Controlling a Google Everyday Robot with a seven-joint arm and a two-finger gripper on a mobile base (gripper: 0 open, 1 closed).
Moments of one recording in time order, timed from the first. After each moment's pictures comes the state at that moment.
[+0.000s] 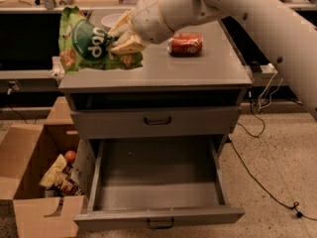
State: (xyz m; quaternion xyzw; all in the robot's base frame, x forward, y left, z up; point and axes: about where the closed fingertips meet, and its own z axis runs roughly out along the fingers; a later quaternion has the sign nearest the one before) arm 0.615 0.091 0.982 -0.73 0.46 0.16 0.48
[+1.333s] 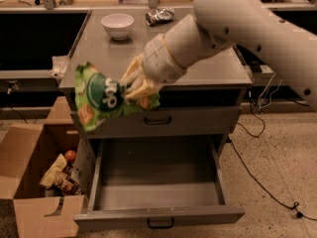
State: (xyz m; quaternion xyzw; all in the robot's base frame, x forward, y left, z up) arm 0.536 0.055 0.910 -0.78 0.48 0.16 0.38
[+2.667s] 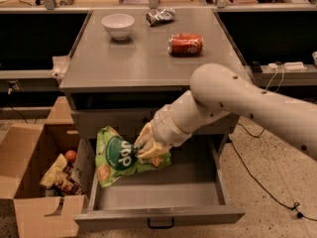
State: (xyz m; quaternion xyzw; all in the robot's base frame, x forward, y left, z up) arm 0.469 0.031 0.756 -0.75 0.55 0.22 0.29
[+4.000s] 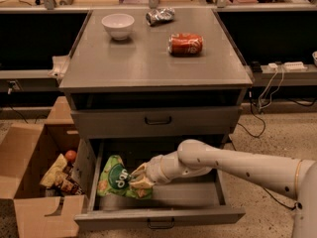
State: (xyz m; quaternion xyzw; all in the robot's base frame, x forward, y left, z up) arm 0.510 0.071 0.503 -0.59 0.66 0.32 0.33
